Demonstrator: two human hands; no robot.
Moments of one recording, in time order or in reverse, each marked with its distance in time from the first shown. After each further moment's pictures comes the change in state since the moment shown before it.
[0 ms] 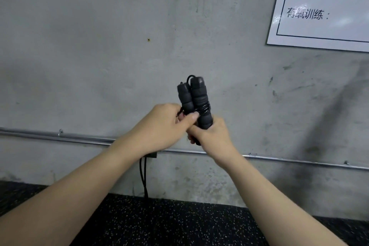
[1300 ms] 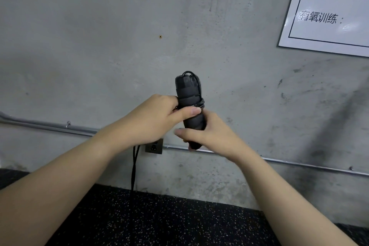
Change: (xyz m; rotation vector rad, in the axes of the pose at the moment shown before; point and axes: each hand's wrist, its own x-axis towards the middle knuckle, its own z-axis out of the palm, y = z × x) left_hand -0.014 -0.024 -0.042 -0.002 -0.095 0.093; right_hand -0.001 -0.023 0.016 -0.248 -0.319 0.054
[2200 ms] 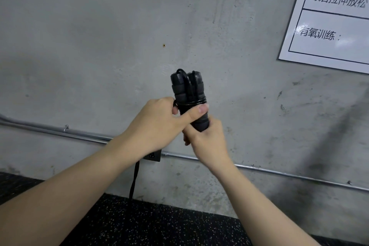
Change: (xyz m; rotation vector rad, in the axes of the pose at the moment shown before) left_hand -0.003 0.017 0.003 -0.013 0.273 -0.154; right_hand 0.009 -0.011 0.029 0.133 0.384 -0.147
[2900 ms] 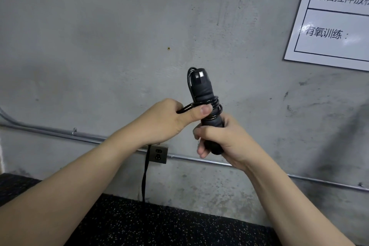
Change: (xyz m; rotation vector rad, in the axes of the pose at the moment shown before) left_hand 0.012 -0.004 -0.016 -0.082 -0.258 0.017; right_hand 0.001 -0.030 -0.030 0.185 -0.369 0.161
